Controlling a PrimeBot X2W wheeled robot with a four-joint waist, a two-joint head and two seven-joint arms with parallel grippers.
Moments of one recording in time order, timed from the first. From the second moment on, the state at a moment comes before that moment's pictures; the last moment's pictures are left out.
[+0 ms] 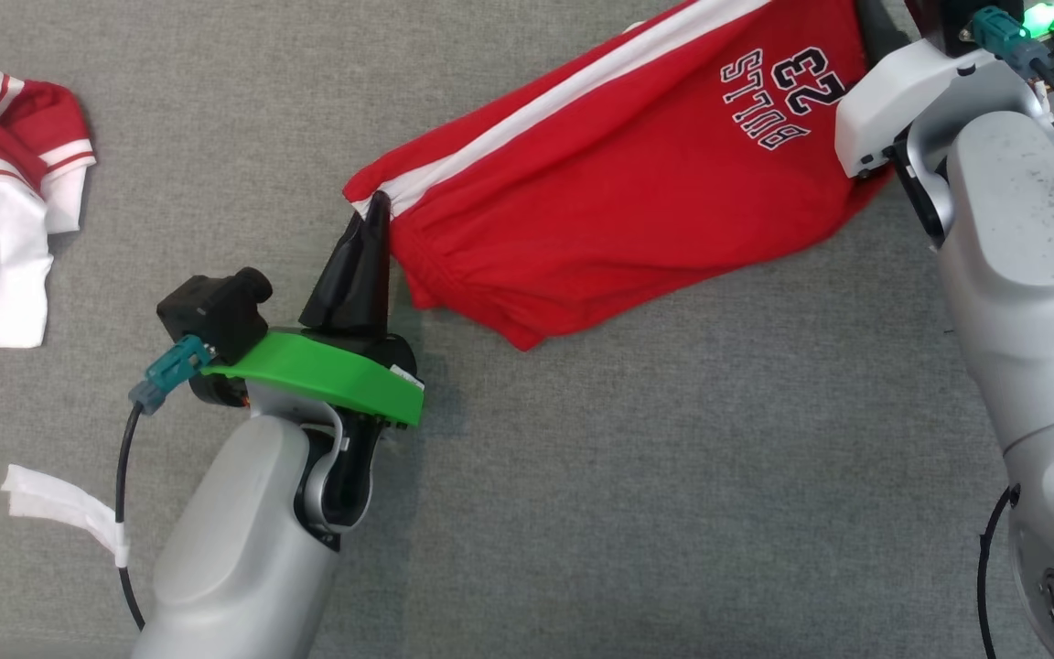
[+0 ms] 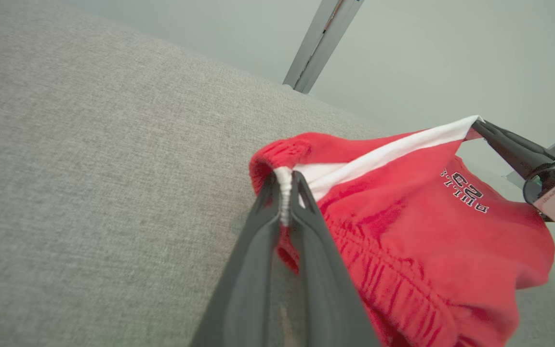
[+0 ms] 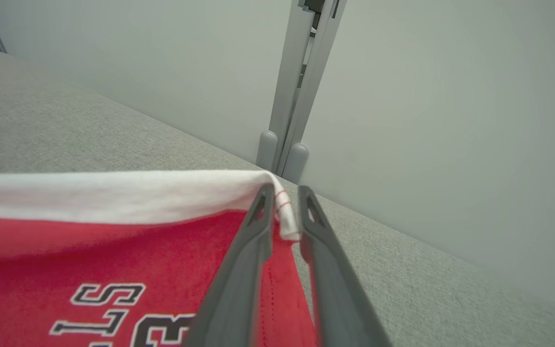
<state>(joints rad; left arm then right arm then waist) -0.52 0.10 -0.40 0.38 -0.72 -0.13 -0.26 -1.09 -0.14 0.09 0.87 -0.15 0.13 -0.26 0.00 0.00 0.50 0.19</state>
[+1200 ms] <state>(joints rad) -0.27 0.09 -0.26 0.42 -0.56 -0.13 -0.26 -0.63 -0.15 -0.17 0.88 0.08 0.13 -0.26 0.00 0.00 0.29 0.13</state>
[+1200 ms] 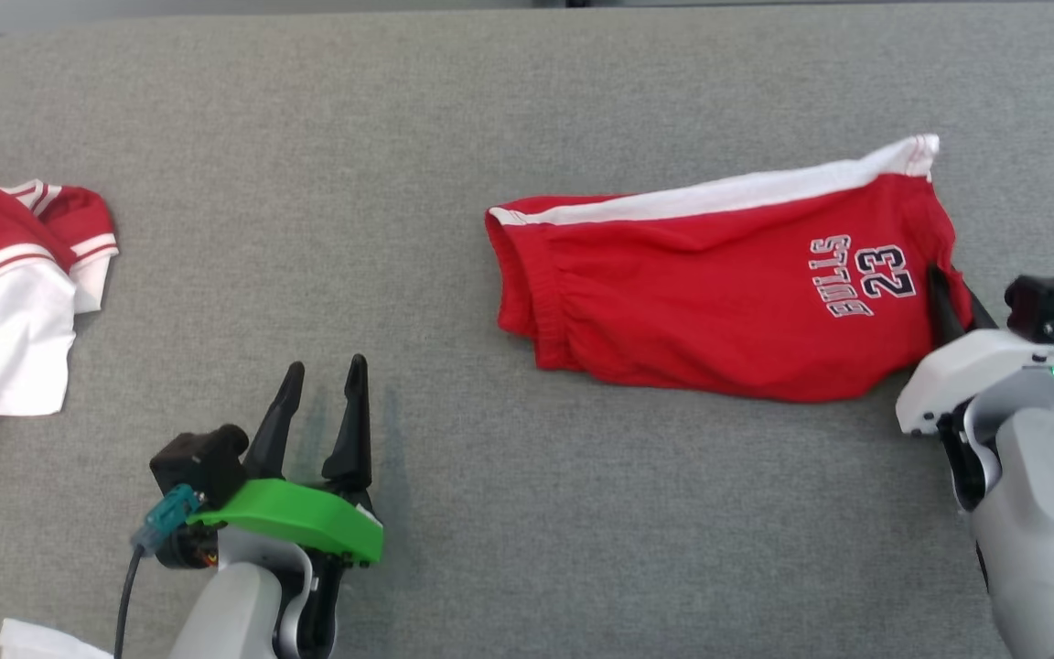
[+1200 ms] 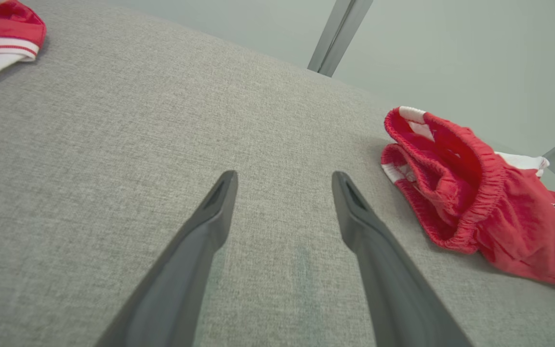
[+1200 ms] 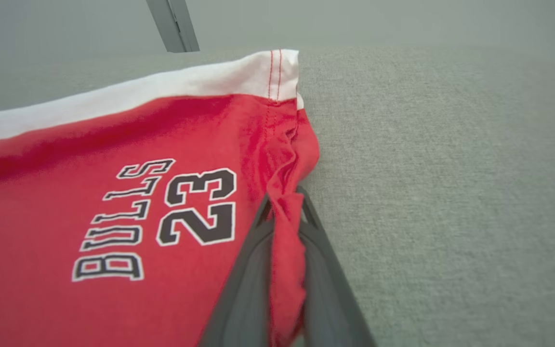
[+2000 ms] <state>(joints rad) -0.19 0.07 -0.30 0.46 -0.54 -0.13 -0.26 -0.58 -0.05 0.44 0.59 0.44 0.13 -0.26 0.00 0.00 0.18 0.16</state>
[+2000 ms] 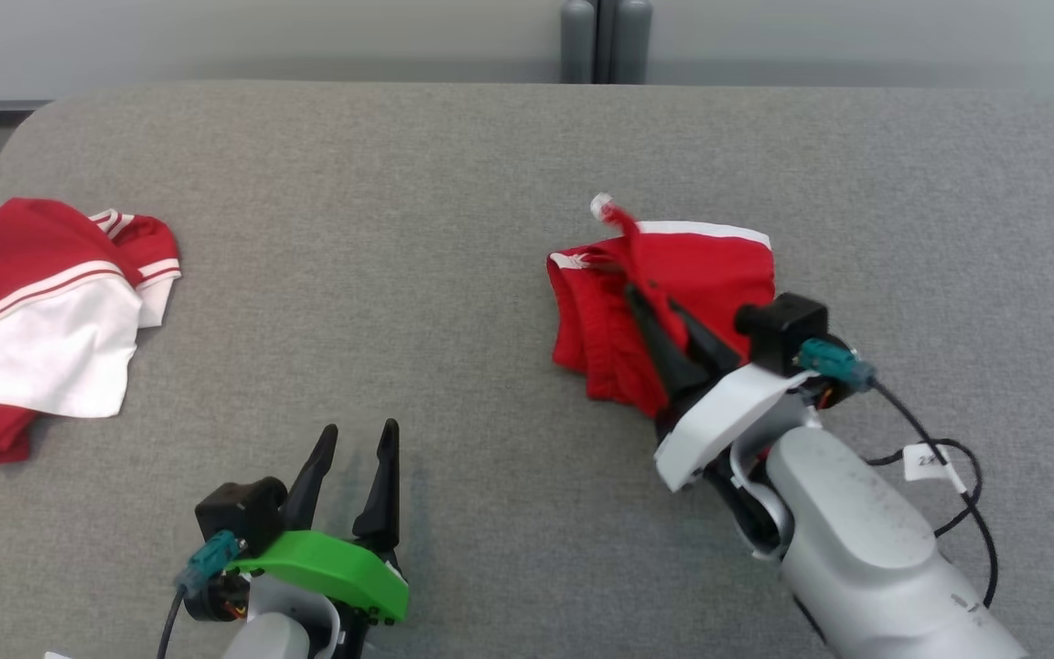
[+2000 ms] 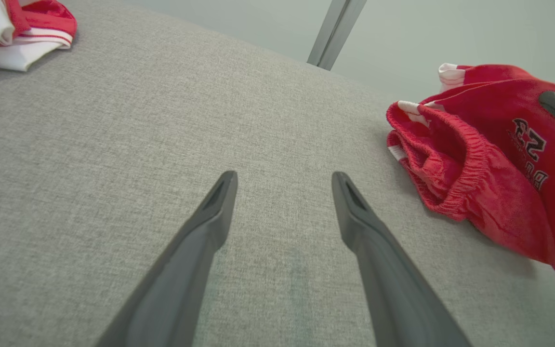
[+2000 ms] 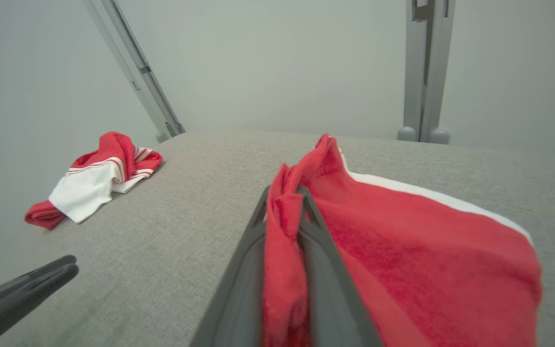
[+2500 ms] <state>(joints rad) -0.16 0.08 -0.20 0.44 -0.36 -0.13 -0.26 -0.49 -0.05 0.33 0.57 0.34 0.13 -0.26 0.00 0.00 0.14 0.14</state>
